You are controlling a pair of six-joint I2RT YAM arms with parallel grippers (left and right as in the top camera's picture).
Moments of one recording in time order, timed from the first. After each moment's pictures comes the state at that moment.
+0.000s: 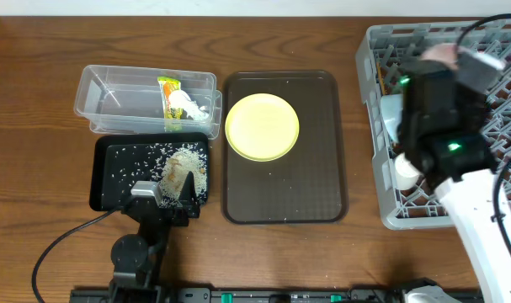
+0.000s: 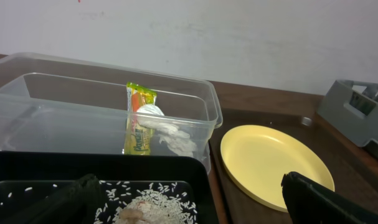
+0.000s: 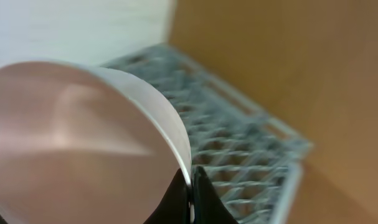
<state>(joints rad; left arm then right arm) -0.09 0.01 0.03 -0.13 0.05 -0.20 0.19 1.32 1.24 -0.65 1.05 0.38</state>
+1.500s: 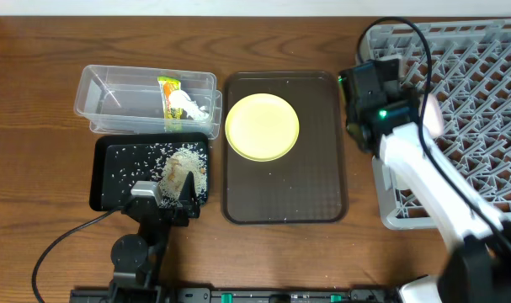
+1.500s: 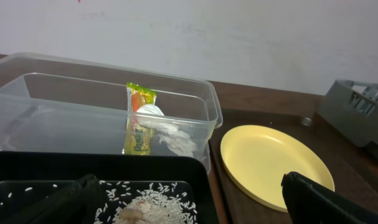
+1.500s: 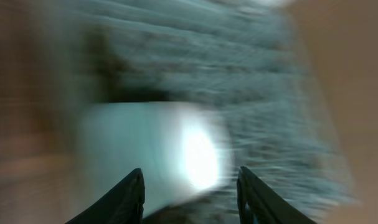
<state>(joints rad) -0.09 0.01 0.03 -0.13 0.05 -0.20 0.39 1.58 1.24 -0.67 0.77 0.16</state>
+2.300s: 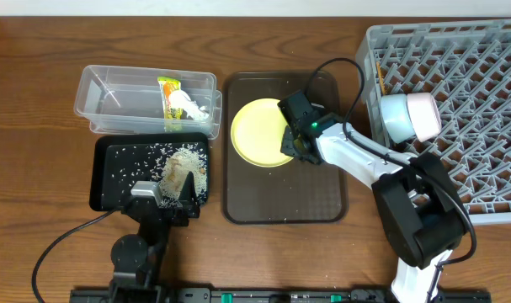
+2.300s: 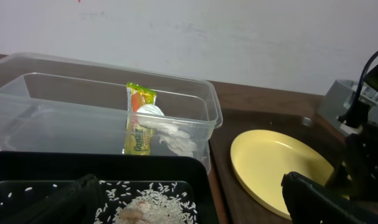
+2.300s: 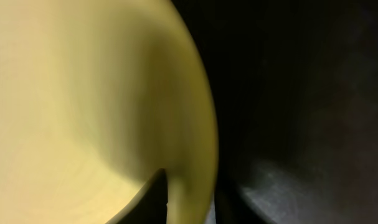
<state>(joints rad) -0.09 0.01 0.03 -0.13 0.05 -0.20 0.55 1.98 1.24 -0.53 0.08 0.77</state>
